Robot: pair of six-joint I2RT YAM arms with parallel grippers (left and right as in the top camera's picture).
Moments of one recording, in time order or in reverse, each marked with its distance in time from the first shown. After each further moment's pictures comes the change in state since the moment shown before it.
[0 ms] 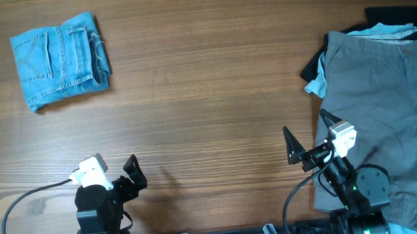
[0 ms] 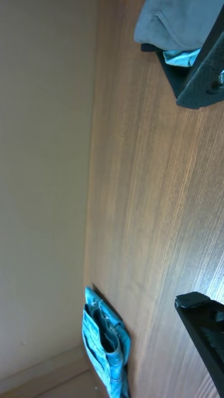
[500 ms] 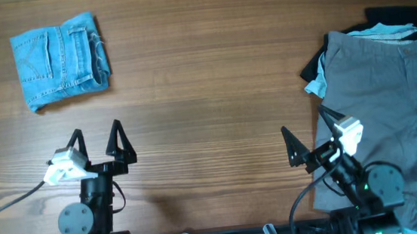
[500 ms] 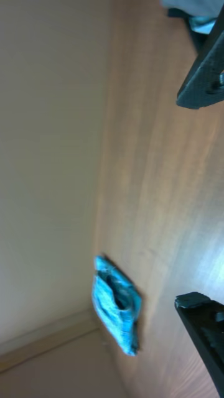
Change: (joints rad) left arm 0.000 0.044 0.013 0.661 0.047 -0.033; right arm 0.000 0.161 0.216 -0.078 -0.108 0.038
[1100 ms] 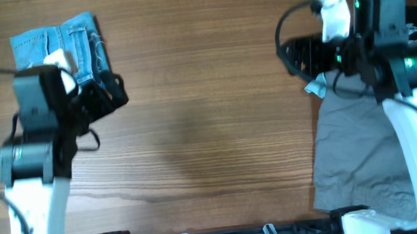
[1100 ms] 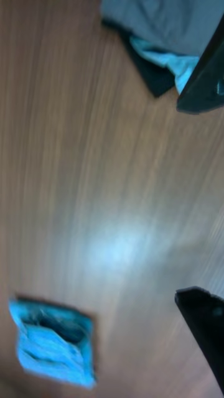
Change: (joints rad) left arm 0.000 1.033 1.074 -0.888 0.126 0.015; right arm -0.014 1.220 1.264 -0.821 0.083 -0.077
